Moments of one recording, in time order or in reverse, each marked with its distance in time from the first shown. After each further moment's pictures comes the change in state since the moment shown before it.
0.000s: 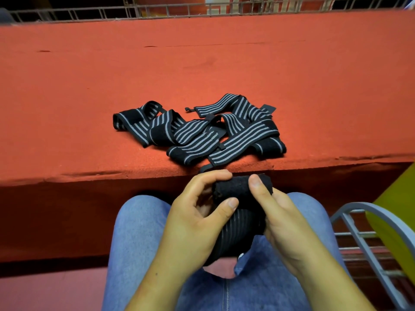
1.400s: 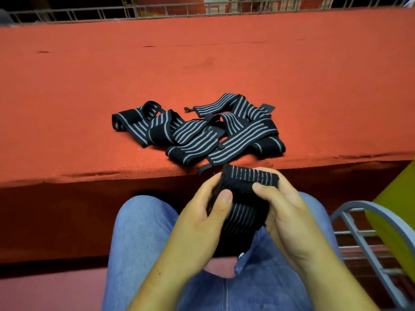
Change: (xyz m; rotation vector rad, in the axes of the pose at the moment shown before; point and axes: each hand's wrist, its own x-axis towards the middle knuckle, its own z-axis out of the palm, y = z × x) left_hand 0.000 -0.009 0.001 0.156 -0.092 -0.147; right_hand 0.005 0.001 -0.008 0.057 0.109 -0.122
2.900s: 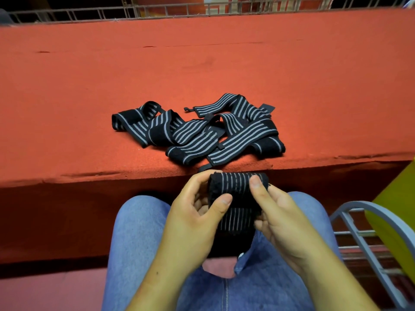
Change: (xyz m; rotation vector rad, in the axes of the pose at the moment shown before) left_hand 0.000 0.005 -0.003 -0.102 0.117 0.044; right_hand -0.006 -0.004 0.005 -0.057 -0.120 0.134
